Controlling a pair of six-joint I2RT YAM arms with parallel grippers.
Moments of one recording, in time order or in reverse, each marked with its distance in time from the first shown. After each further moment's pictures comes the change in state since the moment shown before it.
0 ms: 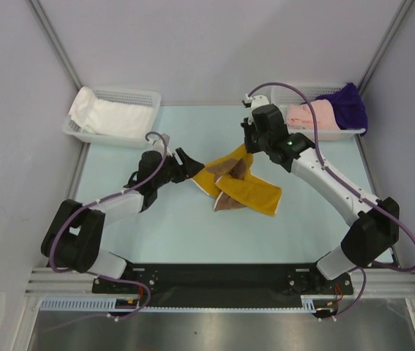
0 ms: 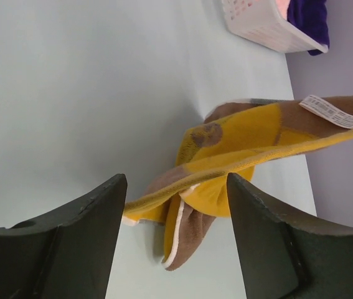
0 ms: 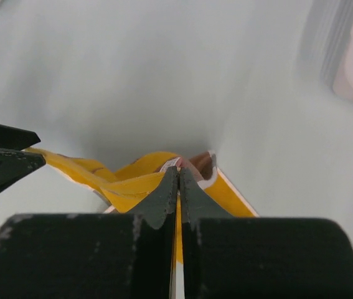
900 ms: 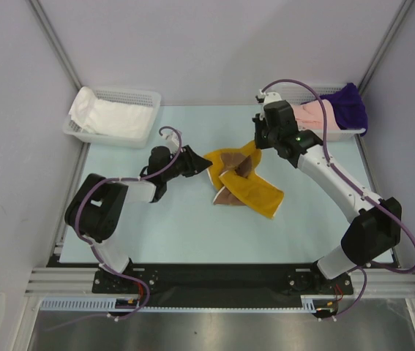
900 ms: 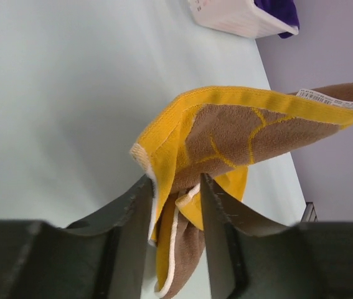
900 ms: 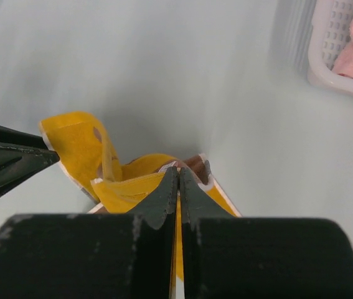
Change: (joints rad) left arm 0.000 0.301 0.095 0.293 0.168 -0.008; right arm -0.108 0.000 -0.024 0.002 -0.025 0.021
